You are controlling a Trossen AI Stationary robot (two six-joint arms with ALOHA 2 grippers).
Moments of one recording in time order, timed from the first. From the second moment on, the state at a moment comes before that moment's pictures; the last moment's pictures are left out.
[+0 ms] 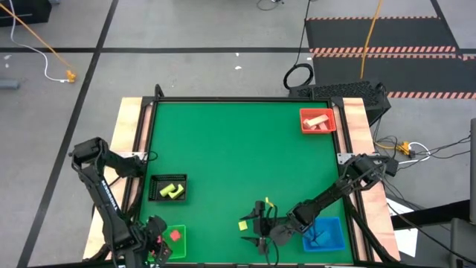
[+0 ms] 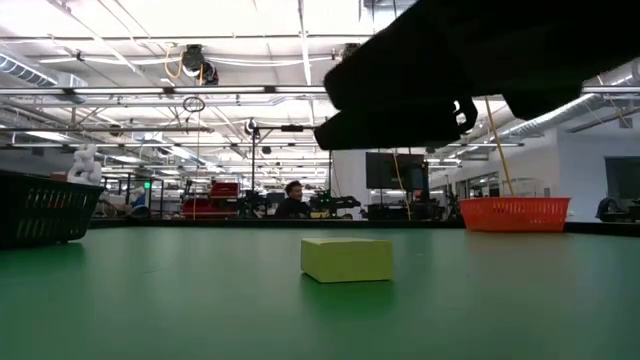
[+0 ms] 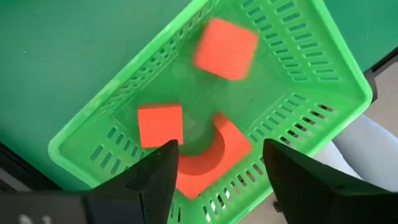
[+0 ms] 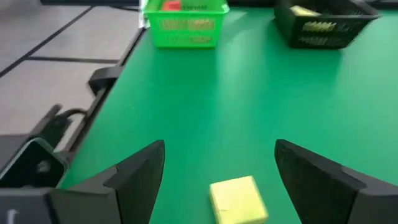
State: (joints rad) left arm -1.13 1.67 1.17 -0.87 -0.13 -2.08; right arm 0.64 1.98 0.99 0.50 0.51 0.32
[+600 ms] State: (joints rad) left arm -1.08 1.60 1.17 -0.59 -0.24 -1.88; right arm 0.61 1.99 0.99 0.48 0.45 0.20
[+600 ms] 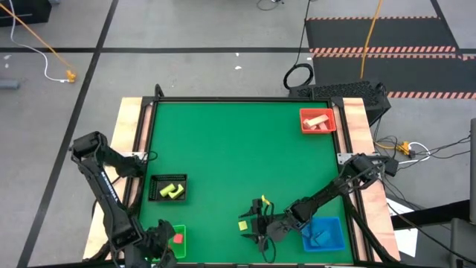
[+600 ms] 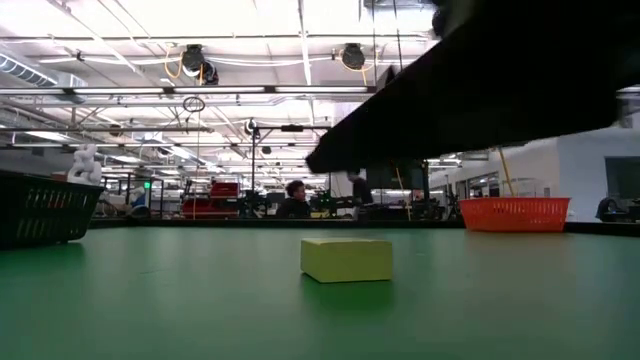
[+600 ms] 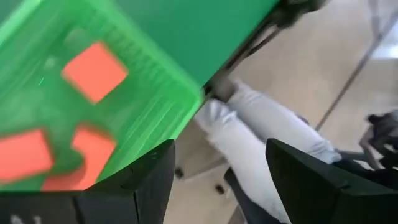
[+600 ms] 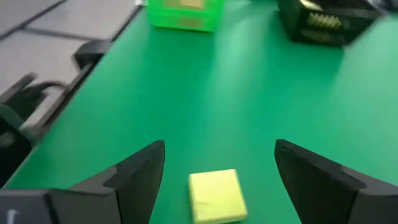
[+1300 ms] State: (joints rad) left arm -0.98 1.57 1.17 -0.39 -0.55 -1.42; right arm 0.57 2.06 0.99 0.44 0.34 0.39
